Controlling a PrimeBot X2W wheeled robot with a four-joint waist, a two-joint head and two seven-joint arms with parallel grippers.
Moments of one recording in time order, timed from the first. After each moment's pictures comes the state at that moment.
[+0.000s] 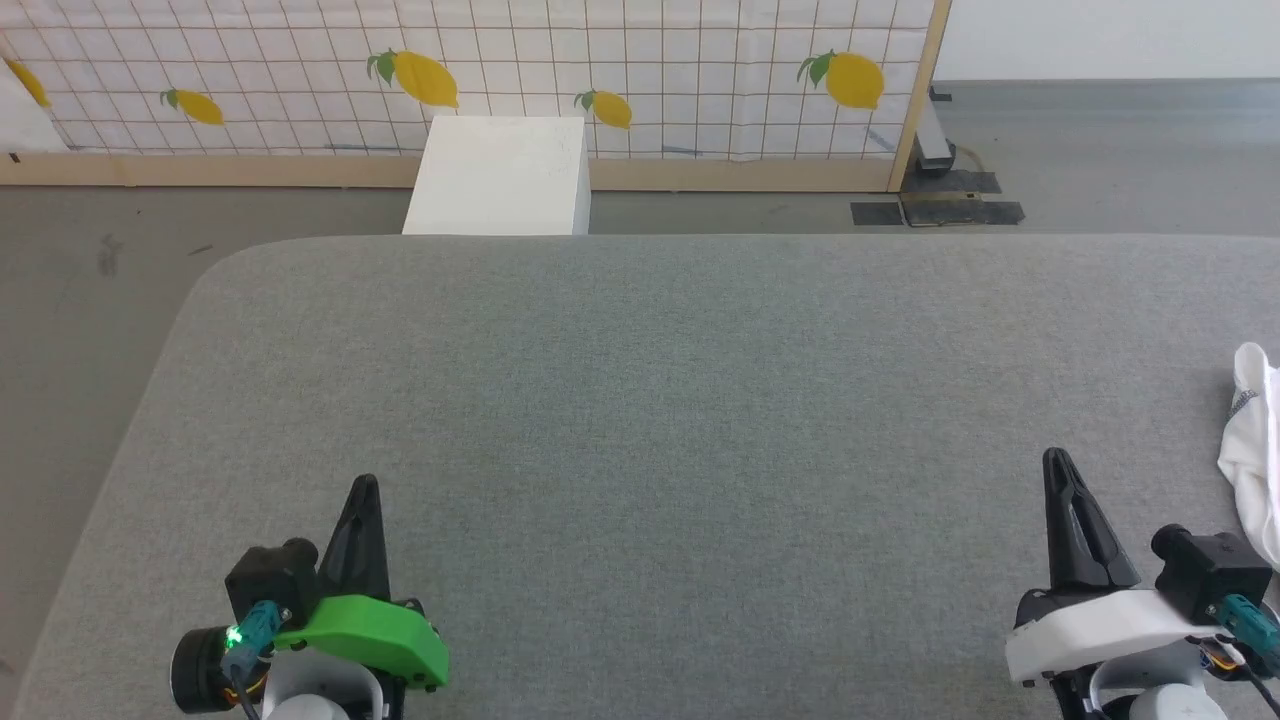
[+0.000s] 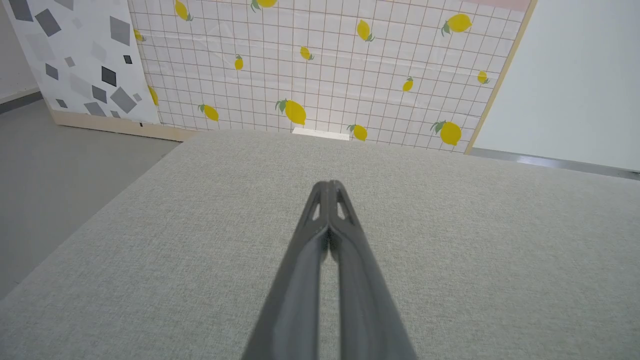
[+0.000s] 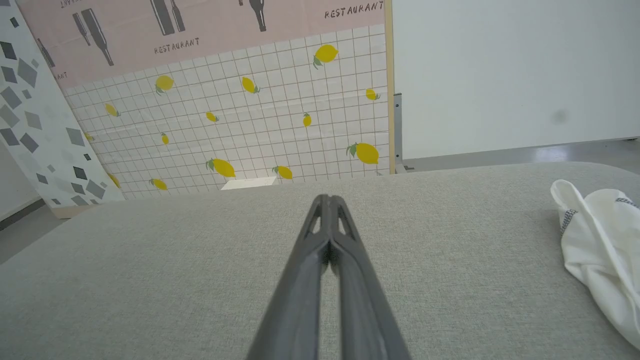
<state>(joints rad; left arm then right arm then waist) -0.06 0.09 -0.05 0.24 -0.23 0.01 -0.24 -0.02 -0.05 -0.09 0.21 0.18 0.13 -0.25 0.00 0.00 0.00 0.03</state>
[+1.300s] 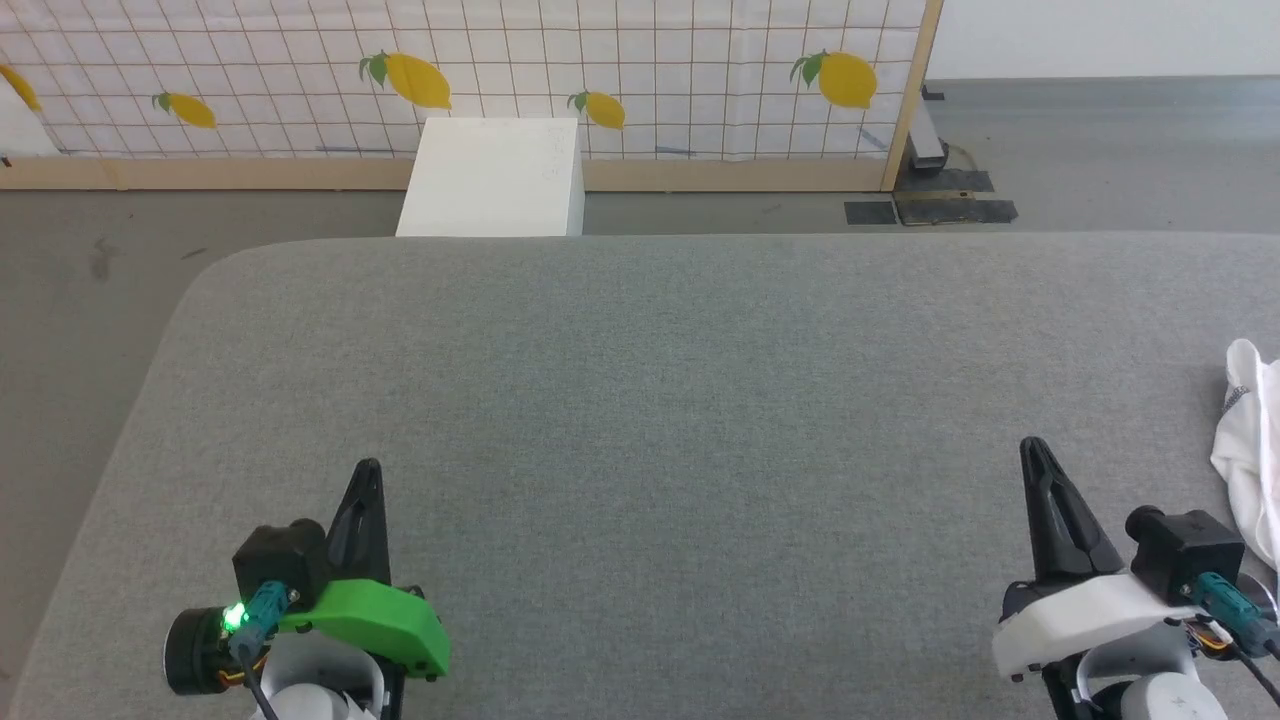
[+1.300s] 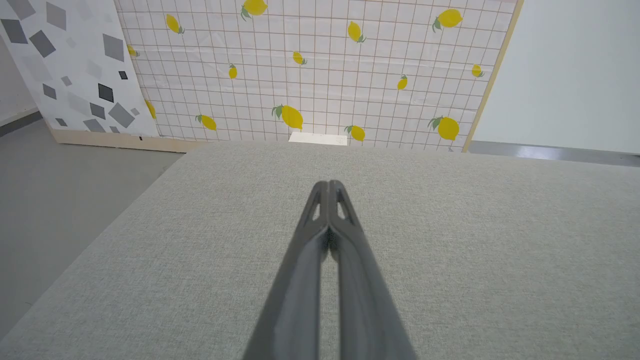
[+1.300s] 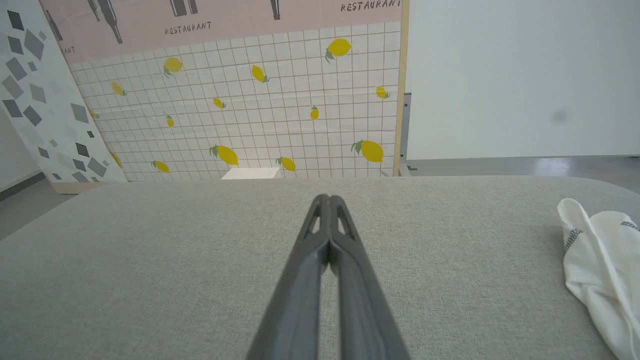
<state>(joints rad) -0.05 0.08 -0.03 0.17 -0.16 0.01 -0.16 -0.02 -0.05 -0.06 0.14 0.13 0.13 -0.17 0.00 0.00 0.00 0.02</state>
